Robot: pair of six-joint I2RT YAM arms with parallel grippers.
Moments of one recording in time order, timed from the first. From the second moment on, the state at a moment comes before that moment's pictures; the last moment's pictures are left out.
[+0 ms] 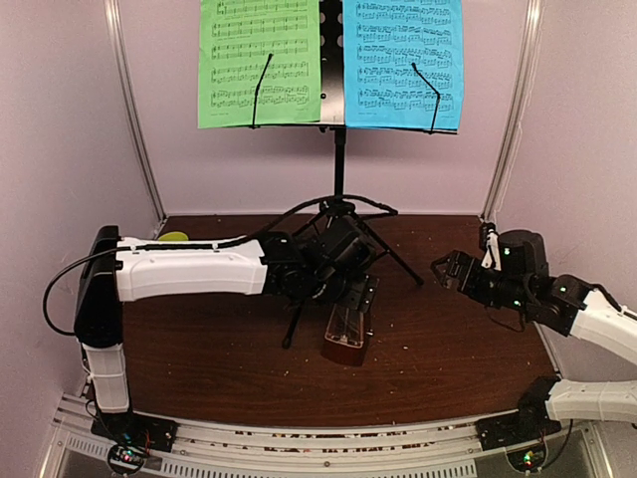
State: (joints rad) left arm -1.16 1.96 1.67 -0.52 -0.40 -0.51; right arm 0.58 0.86 0.66 -0.30 0.14 0.74
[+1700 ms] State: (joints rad) left arm -1.17 1.71 1.55 -0.54 -0.40 -0.27; right arm 0.70 0.86 0.46 0.03 -0.07 0.53
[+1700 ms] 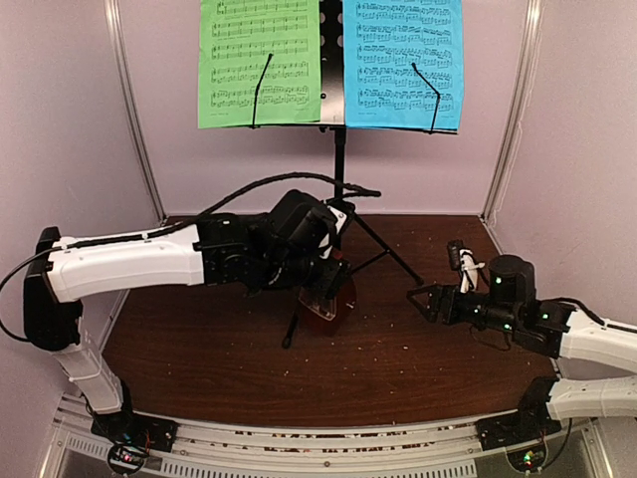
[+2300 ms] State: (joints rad) left arm -1.25 1.69 1.73 -0.71 -0.56 0.06; right arm 0.87 1.16 0.54 0.24 -0.17 0.31
